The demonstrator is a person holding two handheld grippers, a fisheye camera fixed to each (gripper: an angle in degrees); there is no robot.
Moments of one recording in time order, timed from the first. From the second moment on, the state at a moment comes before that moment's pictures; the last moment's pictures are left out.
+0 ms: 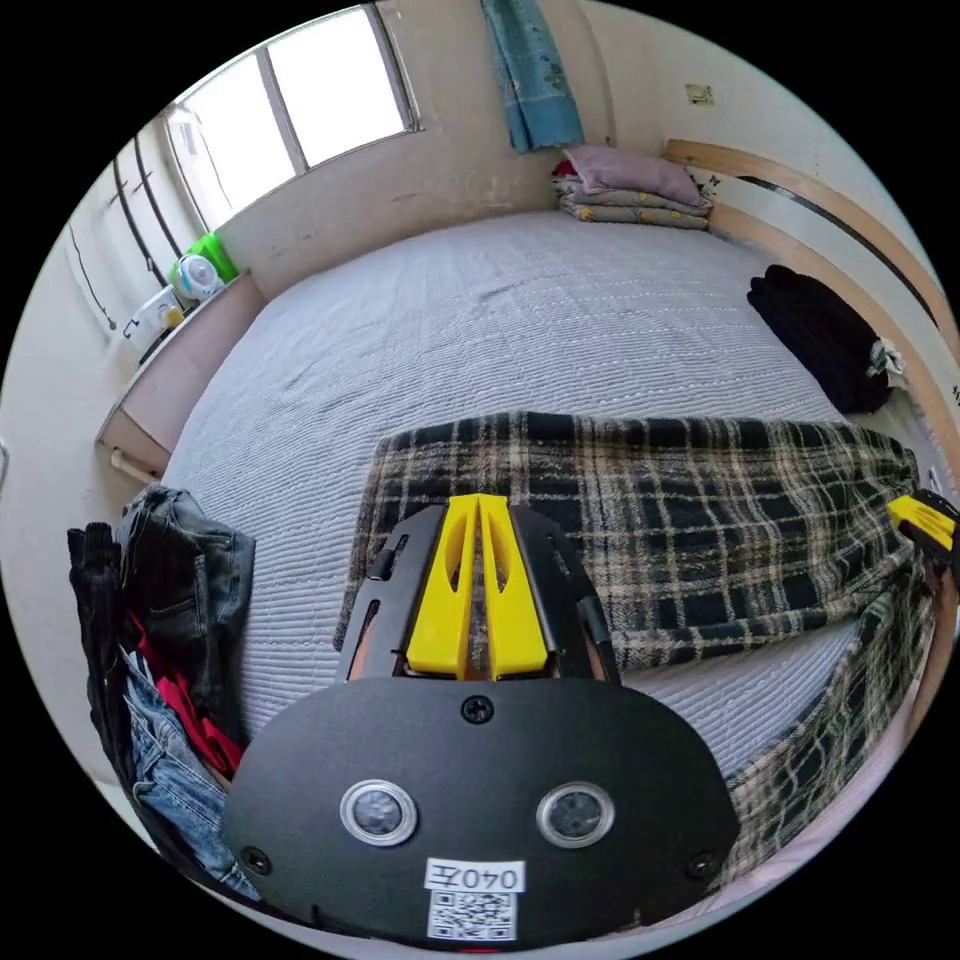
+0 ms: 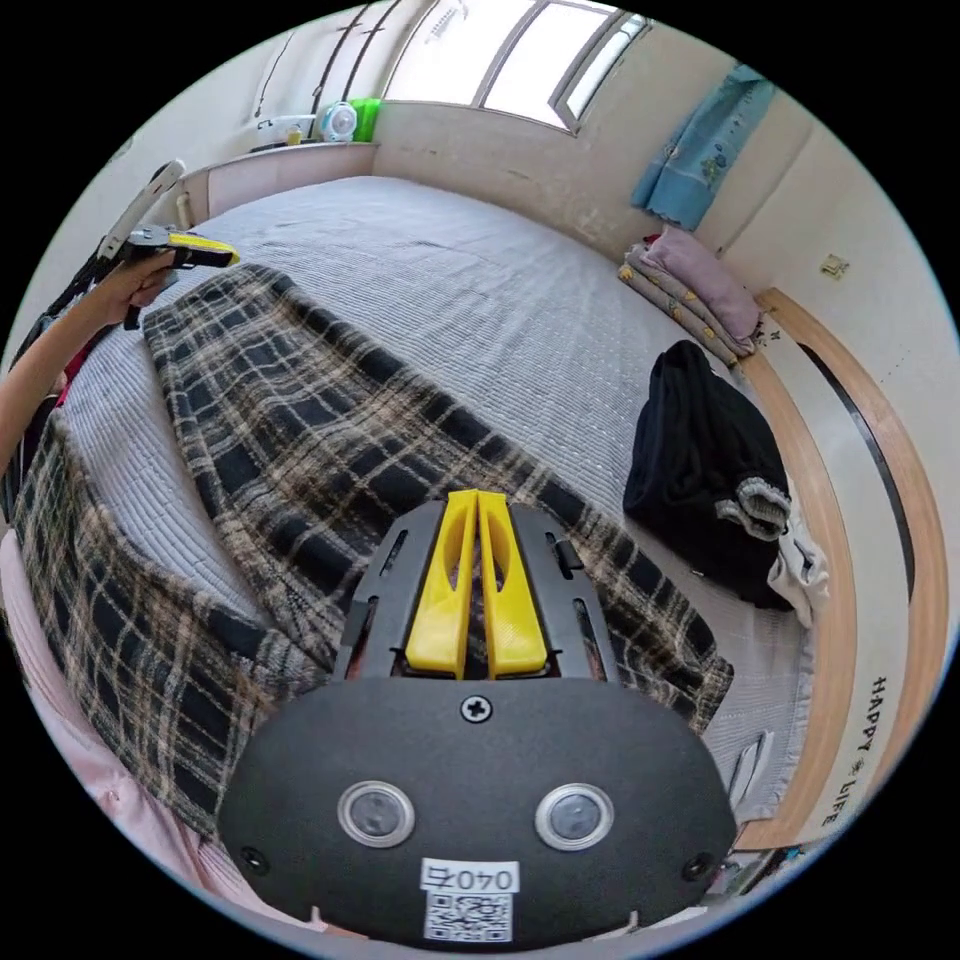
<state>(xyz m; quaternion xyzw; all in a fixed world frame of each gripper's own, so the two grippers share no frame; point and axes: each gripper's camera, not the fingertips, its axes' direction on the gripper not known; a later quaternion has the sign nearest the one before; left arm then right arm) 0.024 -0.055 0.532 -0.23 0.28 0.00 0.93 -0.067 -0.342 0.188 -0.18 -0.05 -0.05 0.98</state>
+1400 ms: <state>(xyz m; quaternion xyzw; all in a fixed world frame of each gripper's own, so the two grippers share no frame) 0.079 0.117 0.186 -0.27 0.50 0.13 0.82 -0.125 -0.251 0.102 -0.34 -0.23 -0.18 0.90</state>
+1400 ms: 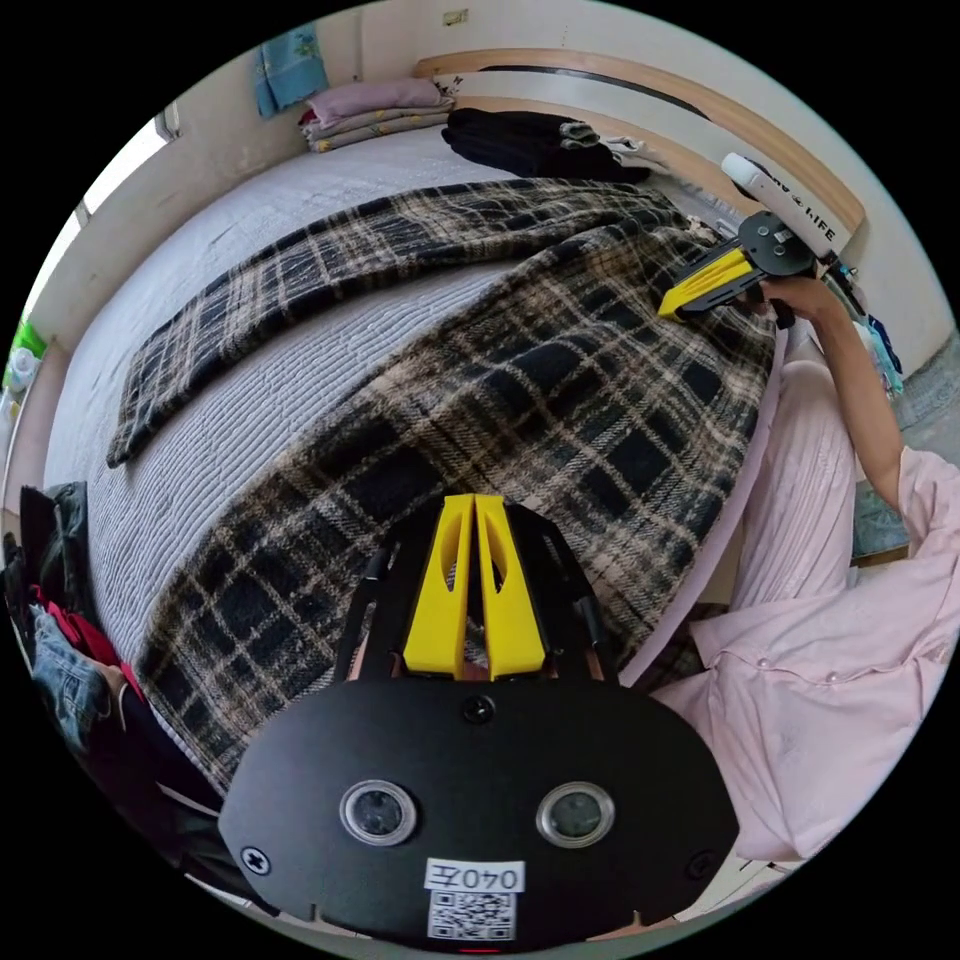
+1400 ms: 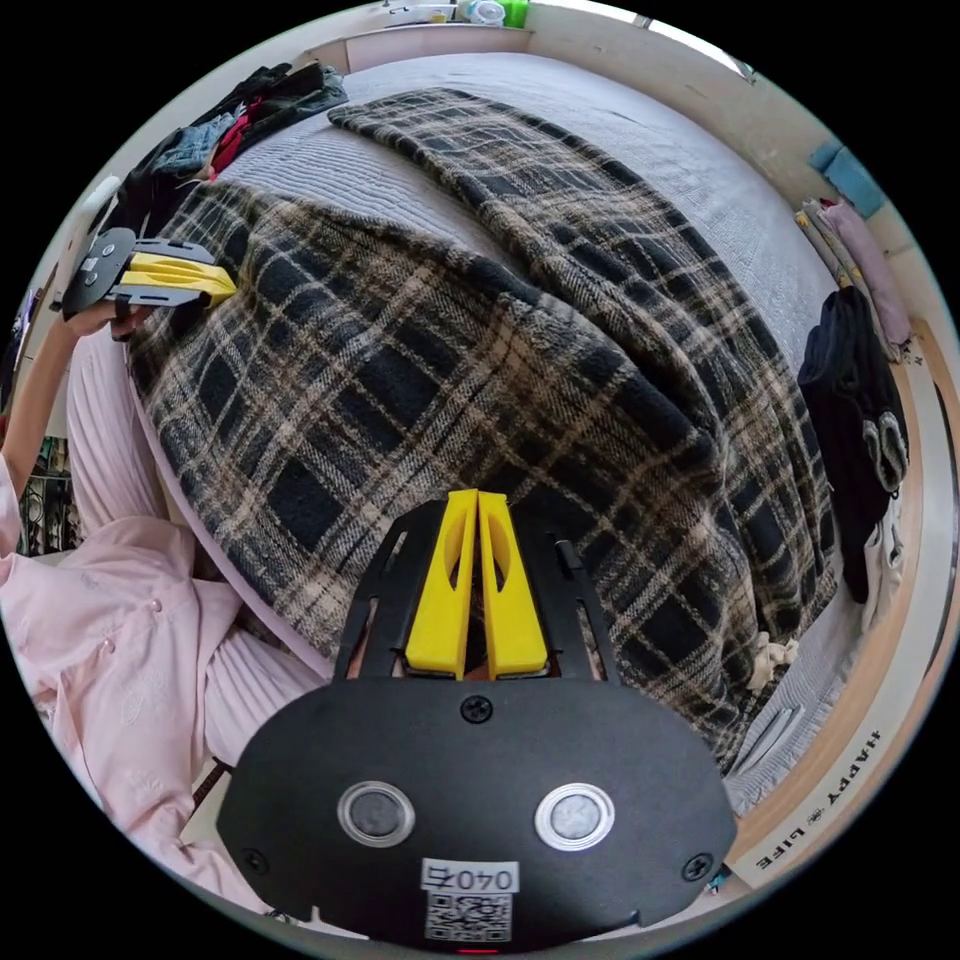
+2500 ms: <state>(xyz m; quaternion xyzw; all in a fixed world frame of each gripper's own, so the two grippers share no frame) 0.447 -0.068 -0.072 -0.08 0.66 0.31 0.68 0.231 -0.070 0.014 -0.25 -0.05 0.32 0.91</state>
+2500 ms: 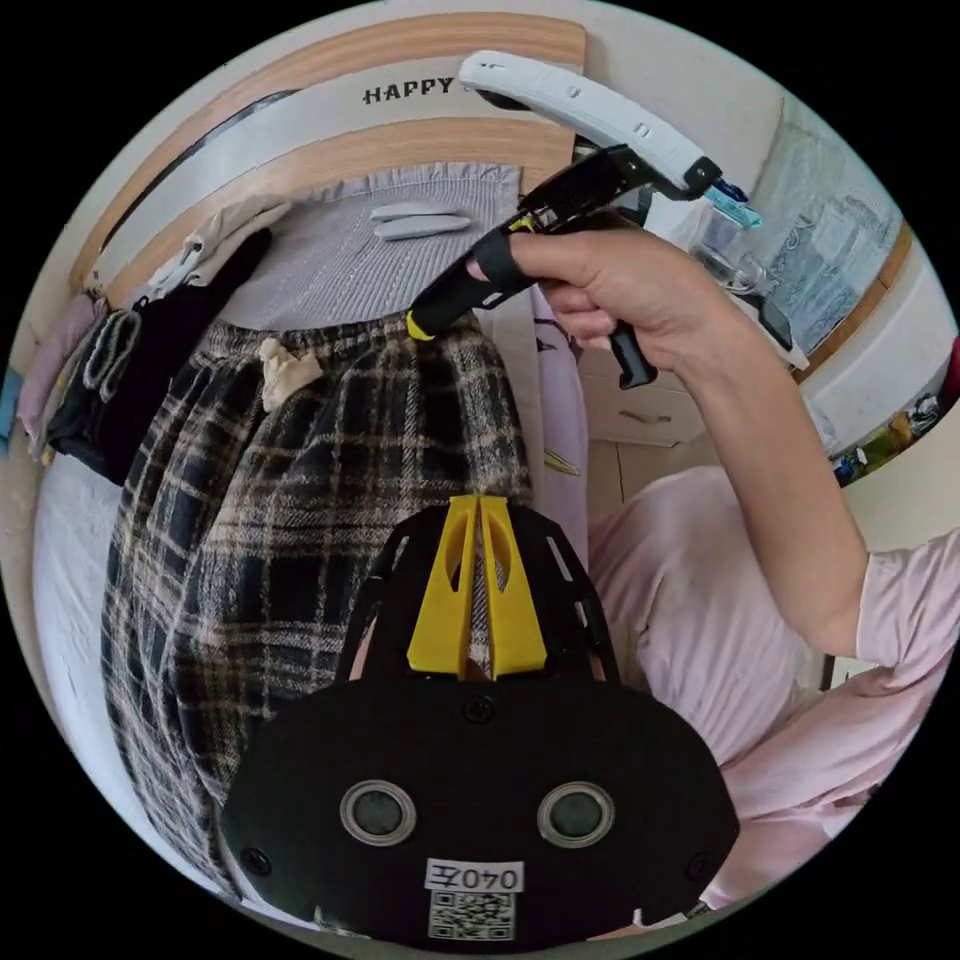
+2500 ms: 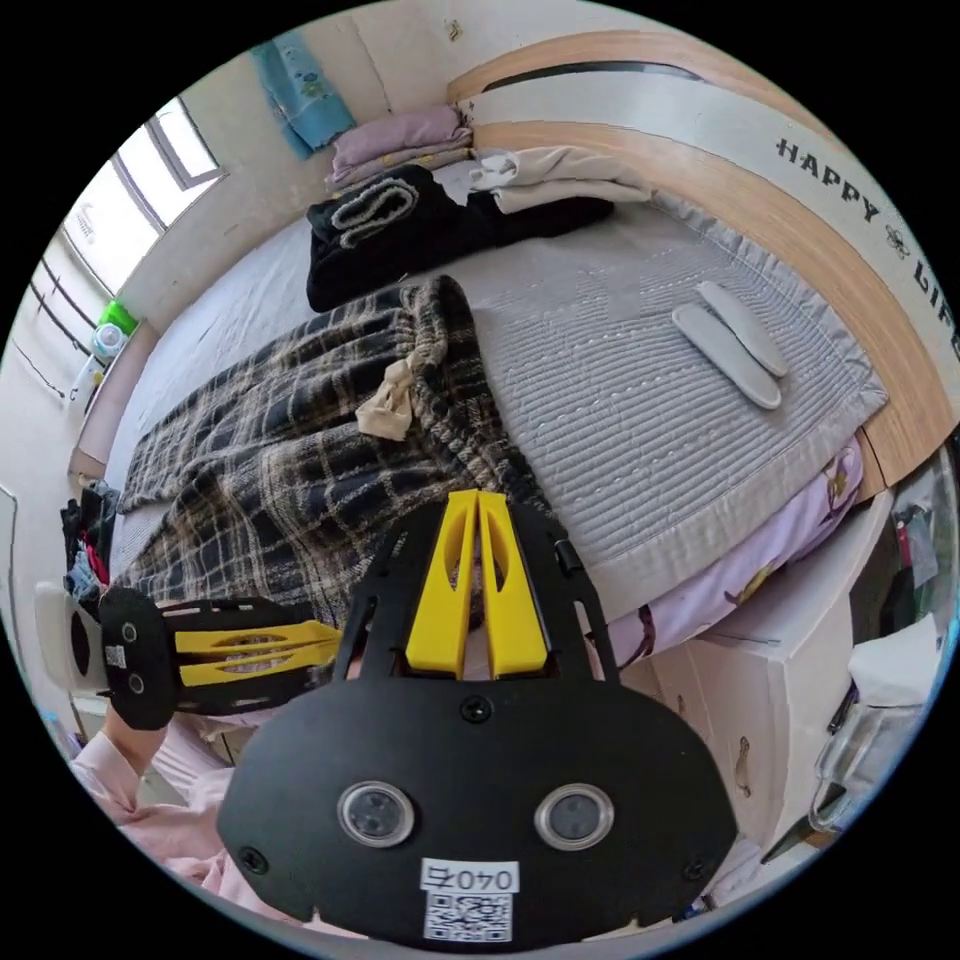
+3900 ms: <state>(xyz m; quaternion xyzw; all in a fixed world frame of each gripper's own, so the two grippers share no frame) 0.491 -0.121 0.015 -0.17 0.61 0.24 0.74 0.263 -0.101 0.093 -0.33 -0.13 0.26 0.90</state>
